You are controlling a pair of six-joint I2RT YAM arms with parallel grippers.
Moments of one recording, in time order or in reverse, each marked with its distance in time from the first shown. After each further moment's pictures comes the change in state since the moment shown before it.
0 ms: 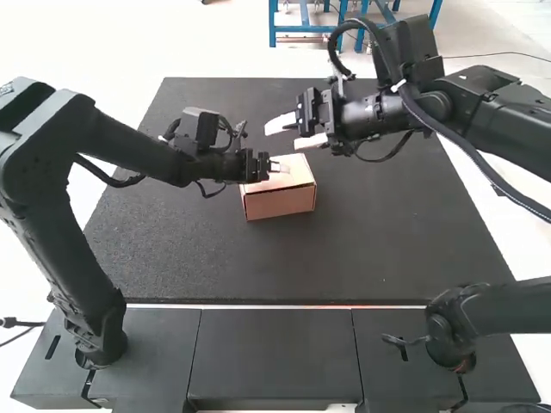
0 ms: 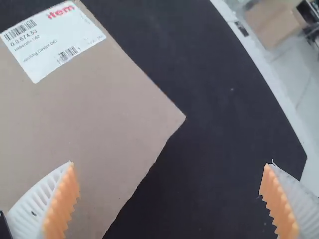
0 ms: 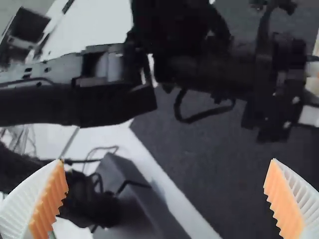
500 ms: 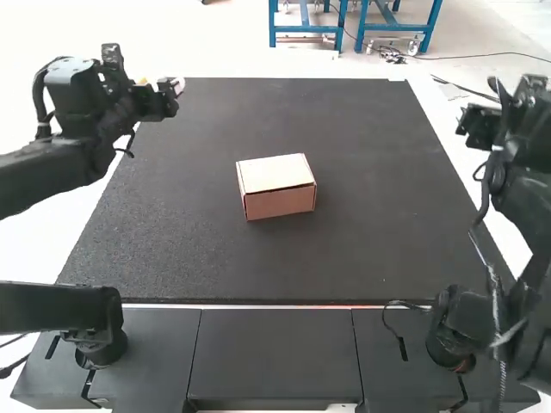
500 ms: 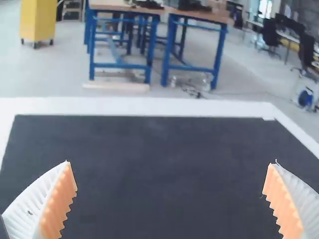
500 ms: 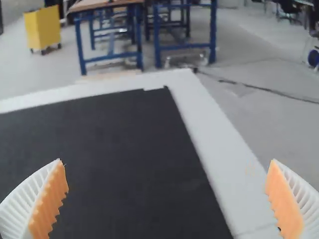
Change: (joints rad) left arm 0.414 -0.561 -0.171 0.153 -0.381 0.243; right arm -1.026 -0.168 -0.603 0.880 0.233 -0.371
